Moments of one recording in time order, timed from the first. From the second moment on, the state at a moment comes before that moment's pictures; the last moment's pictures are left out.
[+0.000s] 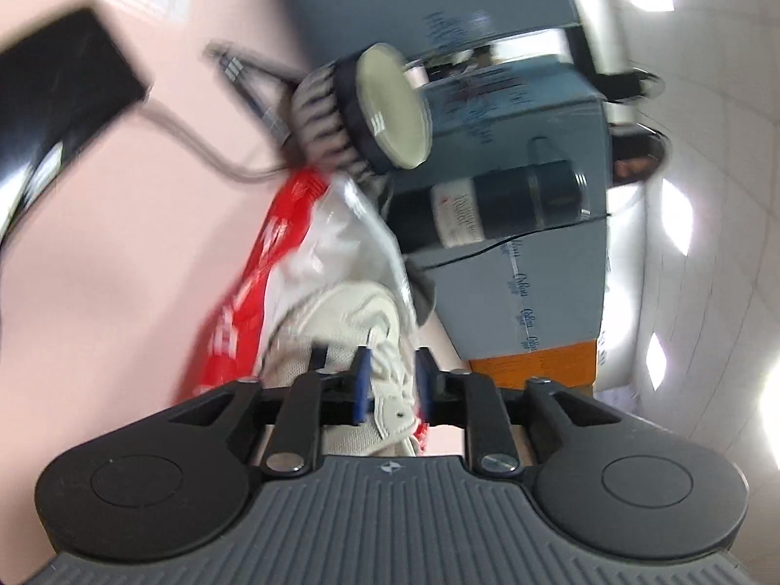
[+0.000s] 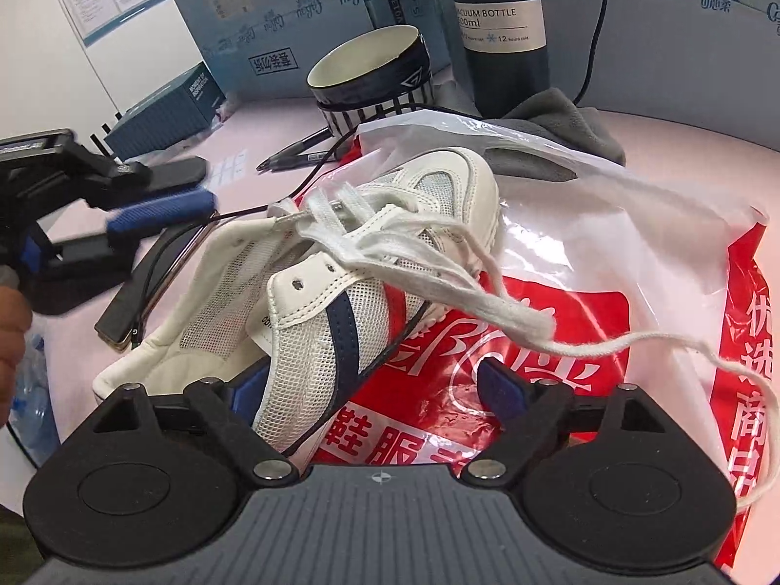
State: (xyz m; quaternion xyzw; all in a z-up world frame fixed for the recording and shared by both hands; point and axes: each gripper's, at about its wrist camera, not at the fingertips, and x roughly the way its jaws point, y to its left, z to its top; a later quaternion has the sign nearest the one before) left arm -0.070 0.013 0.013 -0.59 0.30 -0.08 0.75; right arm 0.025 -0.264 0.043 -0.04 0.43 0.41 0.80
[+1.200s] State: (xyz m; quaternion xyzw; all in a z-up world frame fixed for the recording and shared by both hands) left arm -0.084 0.038 0.059 -0.49 0.17 -0.01 0.86; right arm 0.022 -0.262 0.041 -0.04 0.43 0.40 0.81
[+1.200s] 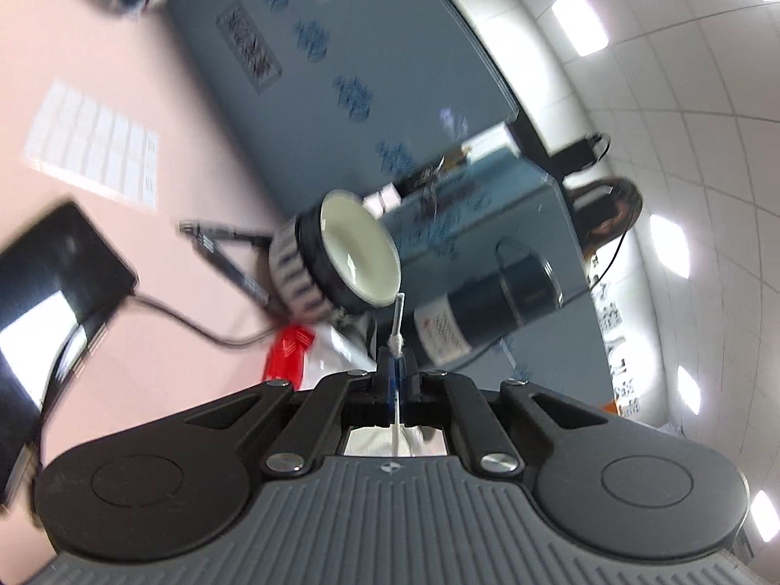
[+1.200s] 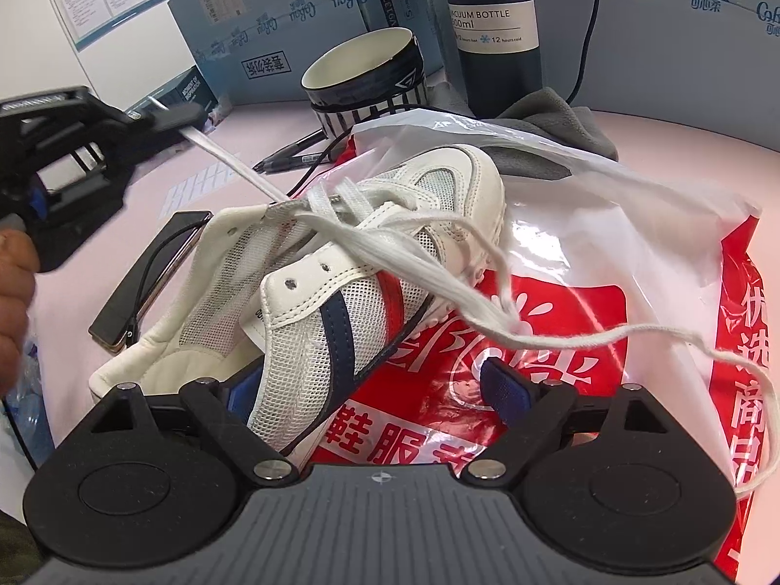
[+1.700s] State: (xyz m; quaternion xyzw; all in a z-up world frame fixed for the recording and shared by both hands) left arm -0.122 0.090 0.092 -0.46 0.07 0.06 0.88; right arm 0.019 -0.263 0.042 -0.04 0.43 0.40 0.81
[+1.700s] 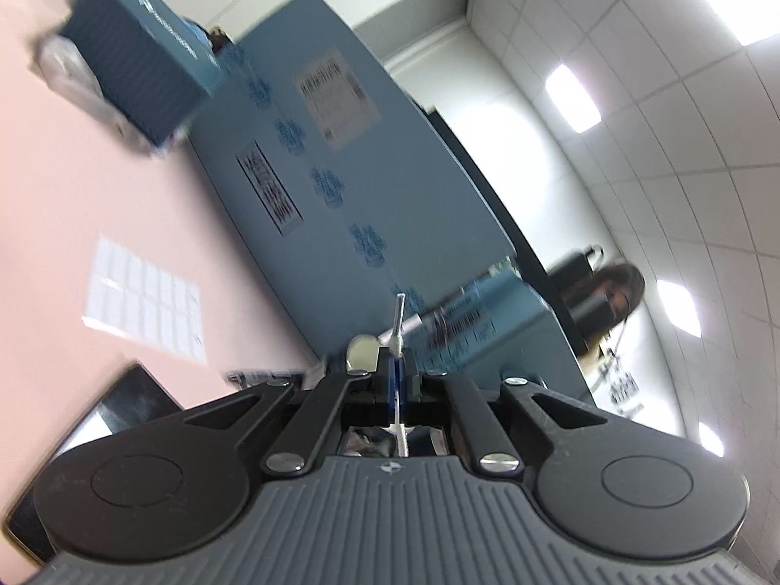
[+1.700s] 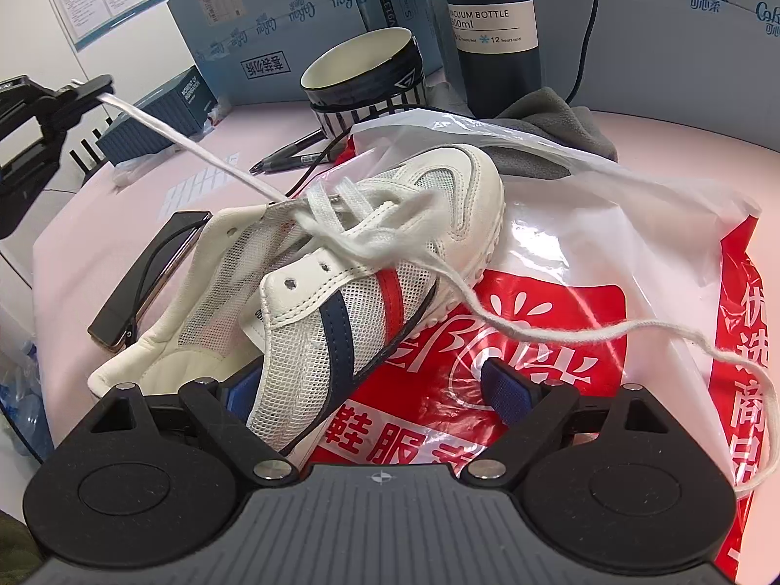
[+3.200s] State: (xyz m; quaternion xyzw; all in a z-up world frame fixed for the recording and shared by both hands) left arm -0.150 0.079 0.094 -0.37 0.15 0.09 0.91; right arm 0.000 -0.269 0.056 -0.06 0.37 0.38 0.85
